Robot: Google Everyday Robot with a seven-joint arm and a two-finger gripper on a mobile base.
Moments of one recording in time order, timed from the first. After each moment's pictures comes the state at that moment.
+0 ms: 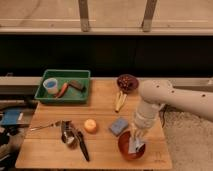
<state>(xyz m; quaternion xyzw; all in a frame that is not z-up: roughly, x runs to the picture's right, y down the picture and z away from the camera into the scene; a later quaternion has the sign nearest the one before) 0.152 0.227 0.666 -0.40 0.29 0.66 0.57</state>
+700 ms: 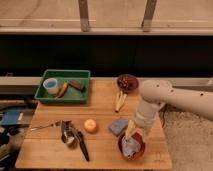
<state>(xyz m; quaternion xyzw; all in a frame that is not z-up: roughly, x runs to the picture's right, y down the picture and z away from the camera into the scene) 0.151 0.223 0.671 -0.41 0.29 0.66 0.56</state>
